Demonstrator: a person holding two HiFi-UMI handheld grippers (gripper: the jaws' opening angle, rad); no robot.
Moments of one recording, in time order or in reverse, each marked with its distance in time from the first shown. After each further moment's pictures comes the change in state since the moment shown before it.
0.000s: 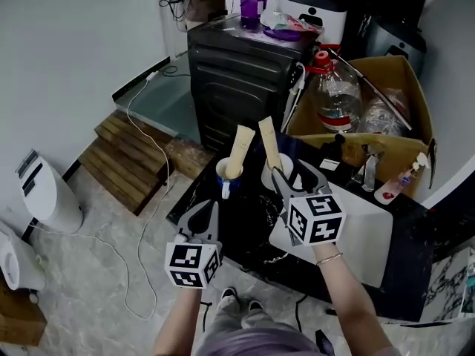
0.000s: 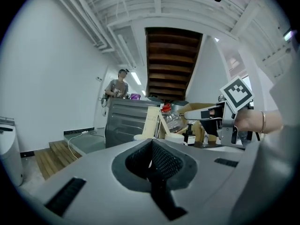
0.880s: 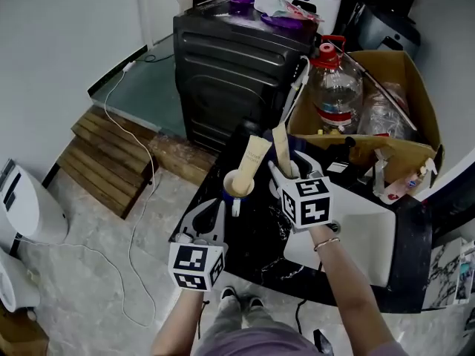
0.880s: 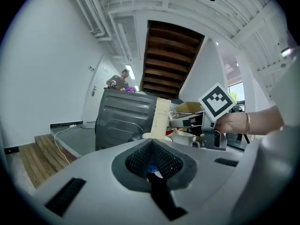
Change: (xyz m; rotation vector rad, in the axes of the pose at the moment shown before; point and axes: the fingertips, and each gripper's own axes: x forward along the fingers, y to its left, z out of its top) left arm 0.062 0.042 -0.012 -0.043 0.048 -0.140; right arm 0.106 -0.014 -0.032 -0.100 0.198 -0.114
